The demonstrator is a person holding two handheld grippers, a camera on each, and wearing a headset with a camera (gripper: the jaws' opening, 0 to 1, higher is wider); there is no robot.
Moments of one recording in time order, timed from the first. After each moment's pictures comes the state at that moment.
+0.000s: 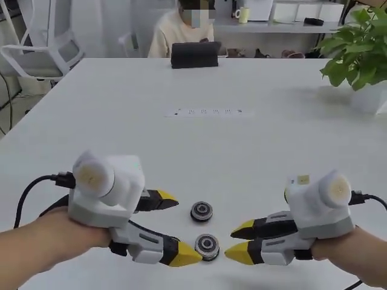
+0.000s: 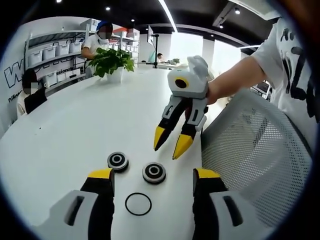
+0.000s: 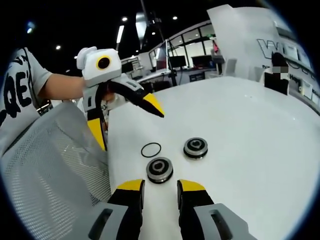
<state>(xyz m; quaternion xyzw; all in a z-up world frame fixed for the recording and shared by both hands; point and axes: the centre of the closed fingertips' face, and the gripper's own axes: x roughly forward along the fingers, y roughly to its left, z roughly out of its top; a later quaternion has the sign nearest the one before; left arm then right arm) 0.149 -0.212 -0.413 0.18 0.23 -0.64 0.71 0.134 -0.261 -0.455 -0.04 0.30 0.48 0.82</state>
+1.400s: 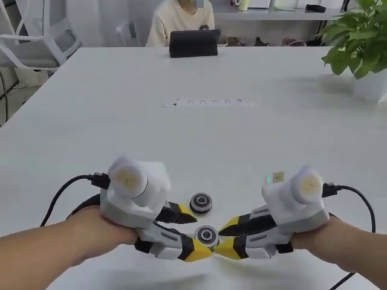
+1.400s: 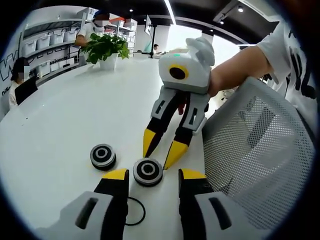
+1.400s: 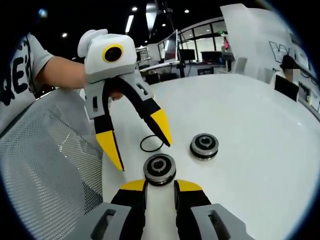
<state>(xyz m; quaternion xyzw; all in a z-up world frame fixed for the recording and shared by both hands) 0.142 -0.233 -0.451 0.18 0.28 -0.65 0.68 0.139 -0.244 -0.478 -0.08 0.32 0.50 0.80</state>
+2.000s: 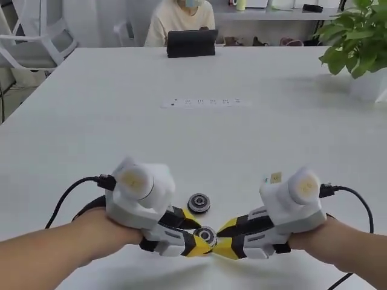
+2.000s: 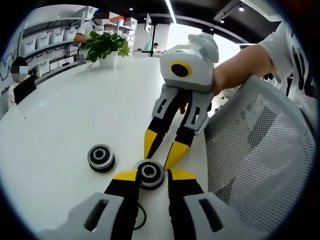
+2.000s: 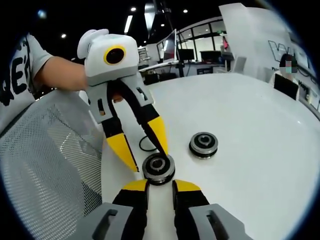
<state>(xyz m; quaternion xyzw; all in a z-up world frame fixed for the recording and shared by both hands) 0.143 -0.239 -0.459 0.19 0.28 -0.65 0.68 0.139 -0.244 -0.480 -0.08 0.32 0.50 0.80</state>
